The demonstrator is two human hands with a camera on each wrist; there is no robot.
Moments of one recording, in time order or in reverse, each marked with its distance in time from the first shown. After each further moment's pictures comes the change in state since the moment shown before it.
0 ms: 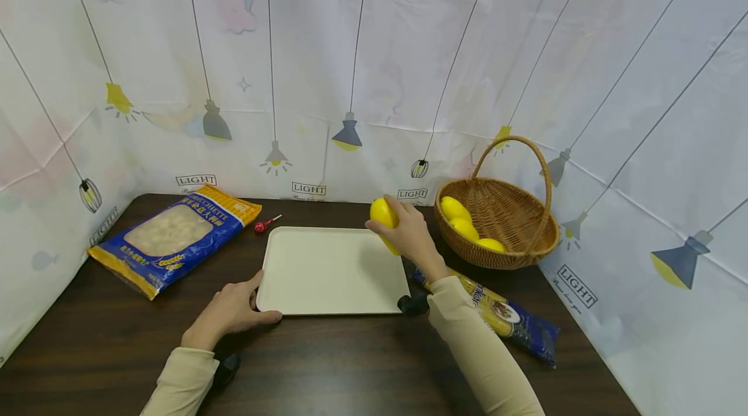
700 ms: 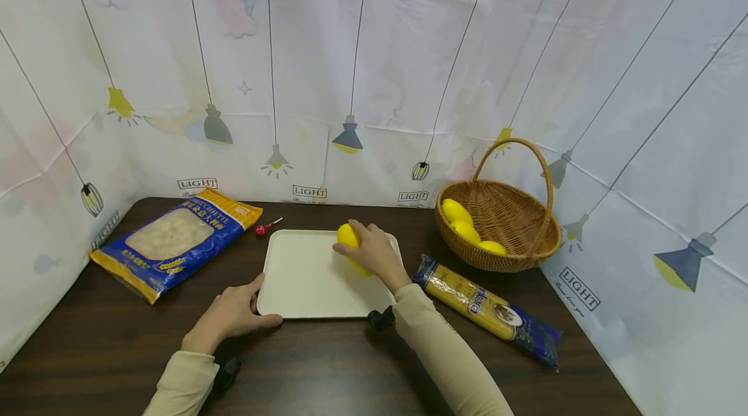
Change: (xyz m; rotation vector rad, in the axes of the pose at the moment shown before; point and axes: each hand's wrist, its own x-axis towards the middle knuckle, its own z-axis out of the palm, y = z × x) left_hand 0.001 -0.001 0.002 -0.015 0.028 0.002; right_hand 0.002 -0.028 0.069 -0.016 -0.181 0.015
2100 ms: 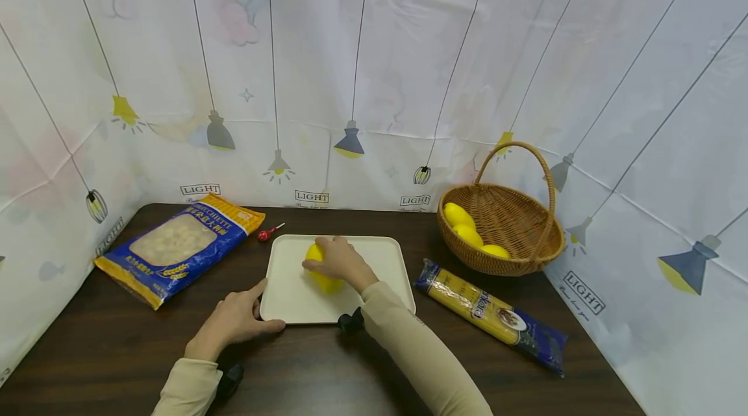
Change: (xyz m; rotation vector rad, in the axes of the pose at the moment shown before) left_hand 0.002 -0.003 0.004 0.009 0.011 -0.026; right_hand 0.013 -0.059 0.033 -0.128 -0.235 -0.013
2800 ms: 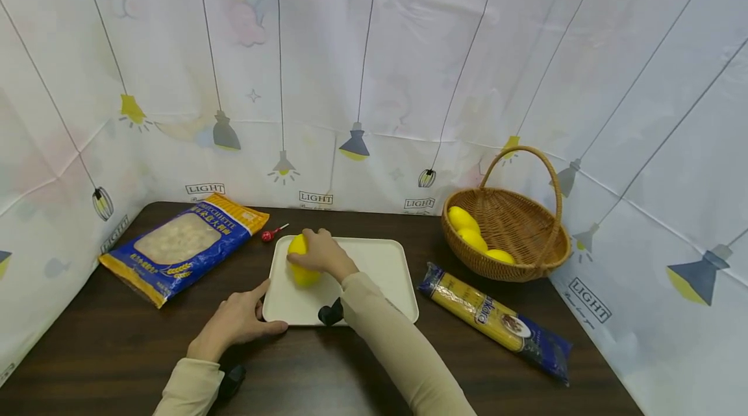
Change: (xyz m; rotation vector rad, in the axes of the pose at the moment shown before) left_hand 0.002 -0.001 0.000 -0.026 -0.003 0.007; right_hand 0.028 -0.033 0.004 0.046 -0.030 0.004
